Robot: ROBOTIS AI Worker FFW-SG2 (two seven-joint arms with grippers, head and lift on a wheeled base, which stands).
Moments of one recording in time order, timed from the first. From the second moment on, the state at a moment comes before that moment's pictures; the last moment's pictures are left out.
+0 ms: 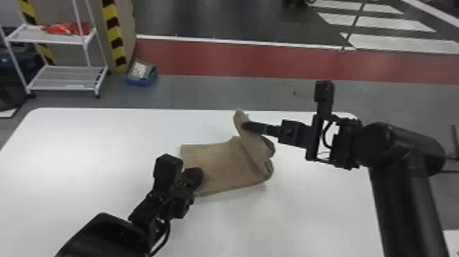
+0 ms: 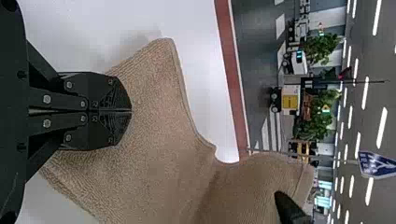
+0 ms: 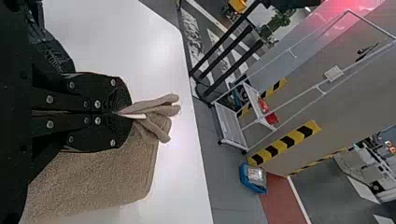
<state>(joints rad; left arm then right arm) -0.01 0.07 -0.38 -1.52 0.03 0.37 -0.11 -0.34 -0.15 -0.13 -1.64 -0.43 1.19 0.54</state>
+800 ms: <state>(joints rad) 0.01 0.07 -0.41 -1.59 0.02 0.45 -0.11 -0.35 -0.09 -0.01 -1.60 -0.44 1.23 0.48</state>
